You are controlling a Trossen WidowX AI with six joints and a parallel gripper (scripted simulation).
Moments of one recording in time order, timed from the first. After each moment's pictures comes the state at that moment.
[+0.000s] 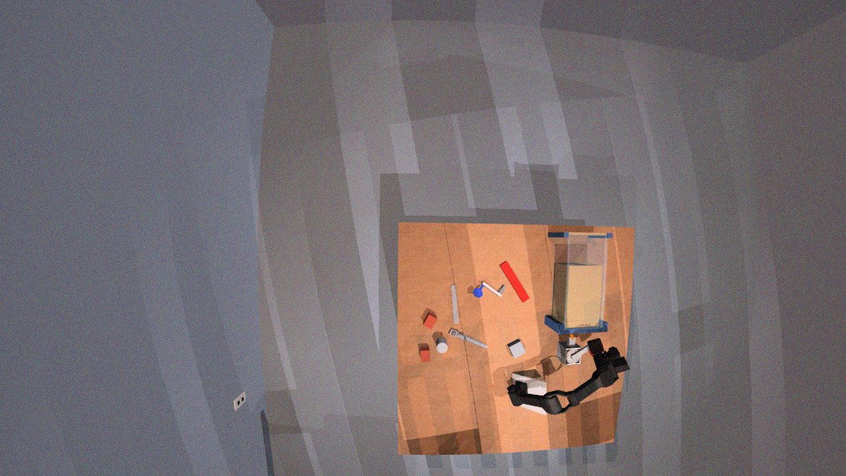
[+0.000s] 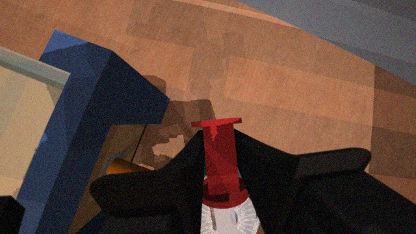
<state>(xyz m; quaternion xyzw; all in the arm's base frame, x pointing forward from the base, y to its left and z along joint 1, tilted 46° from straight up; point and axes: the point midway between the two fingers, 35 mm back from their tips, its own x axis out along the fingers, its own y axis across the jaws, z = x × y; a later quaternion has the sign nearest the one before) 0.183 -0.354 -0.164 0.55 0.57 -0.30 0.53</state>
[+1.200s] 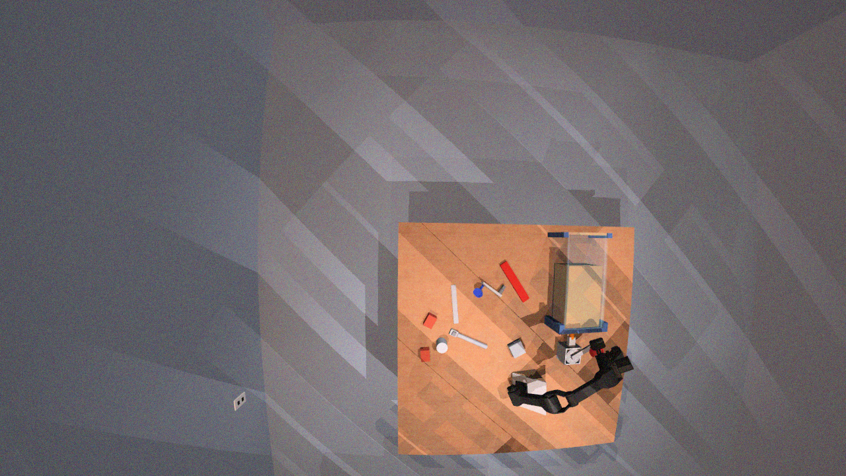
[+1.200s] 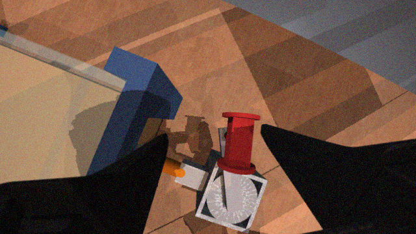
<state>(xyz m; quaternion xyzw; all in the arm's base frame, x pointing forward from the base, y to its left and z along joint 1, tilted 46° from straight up) 0.198 -0.370 -0.134 0.55 0.57 -0.29 0.53</state>
